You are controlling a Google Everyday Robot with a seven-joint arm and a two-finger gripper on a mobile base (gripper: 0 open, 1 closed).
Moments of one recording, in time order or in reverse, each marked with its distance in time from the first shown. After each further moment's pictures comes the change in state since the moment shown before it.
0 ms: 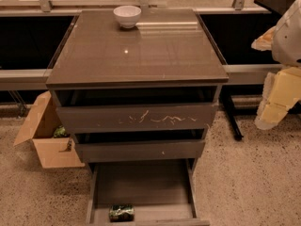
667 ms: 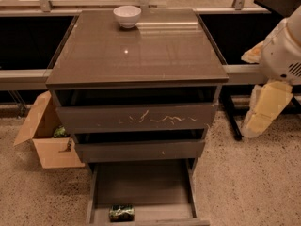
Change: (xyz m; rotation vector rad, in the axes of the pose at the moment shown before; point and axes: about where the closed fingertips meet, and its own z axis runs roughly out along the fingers) arm -0.006 0.005 0.031 -0.028 -0.049 0.008
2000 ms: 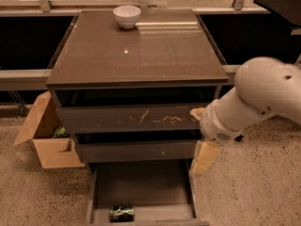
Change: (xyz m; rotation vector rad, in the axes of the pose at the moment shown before) arm -0.024 0.045 0.198 -0.134 -0.166 -0.068
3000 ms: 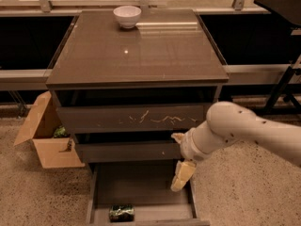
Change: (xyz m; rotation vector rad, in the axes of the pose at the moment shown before) arm 0.015 0.004 0.142 -0.099 -0.111 -0.015
